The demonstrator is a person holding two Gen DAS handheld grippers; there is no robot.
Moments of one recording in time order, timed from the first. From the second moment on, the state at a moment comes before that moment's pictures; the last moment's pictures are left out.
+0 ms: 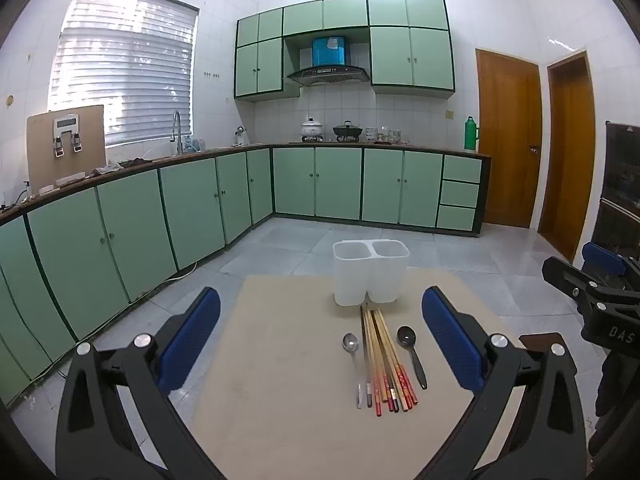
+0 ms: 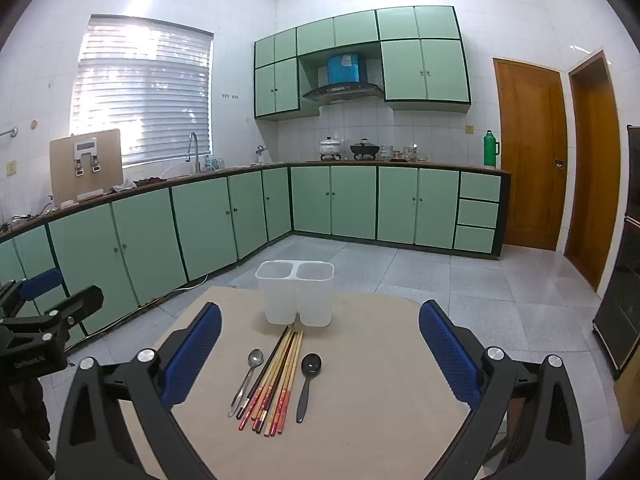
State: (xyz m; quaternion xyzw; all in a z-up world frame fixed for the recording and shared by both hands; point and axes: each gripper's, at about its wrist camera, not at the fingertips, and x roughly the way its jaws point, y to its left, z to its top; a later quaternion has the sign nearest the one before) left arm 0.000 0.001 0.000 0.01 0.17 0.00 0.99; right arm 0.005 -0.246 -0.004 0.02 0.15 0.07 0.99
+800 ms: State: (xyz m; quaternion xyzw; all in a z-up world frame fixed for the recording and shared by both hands) left arm -0.005 0.005 0.001 0.01 0.17 0.00 0.99; right arm 0.005 -0.246 -0.004 0.02 0.15 0.07 0.99
